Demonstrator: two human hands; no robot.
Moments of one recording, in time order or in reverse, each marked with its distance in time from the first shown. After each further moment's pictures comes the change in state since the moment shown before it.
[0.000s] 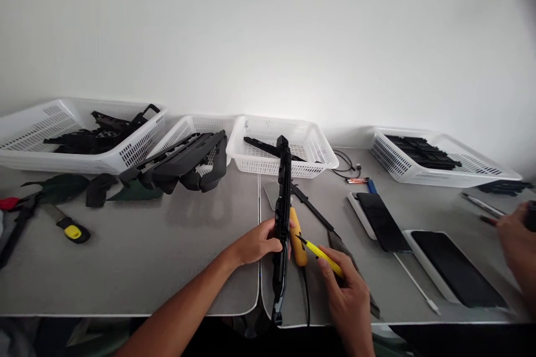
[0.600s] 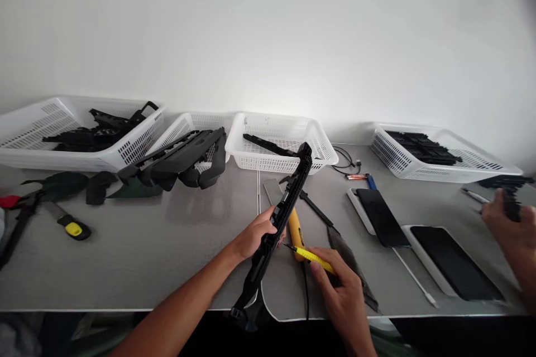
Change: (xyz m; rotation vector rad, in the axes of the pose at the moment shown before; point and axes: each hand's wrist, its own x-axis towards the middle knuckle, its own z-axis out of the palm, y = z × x) left_hand 0.003 -0.001 0.002 -0.108 0.097 0.048; right_hand -0.001 -0.007 -0.004 0.083 -0.192 -0.111
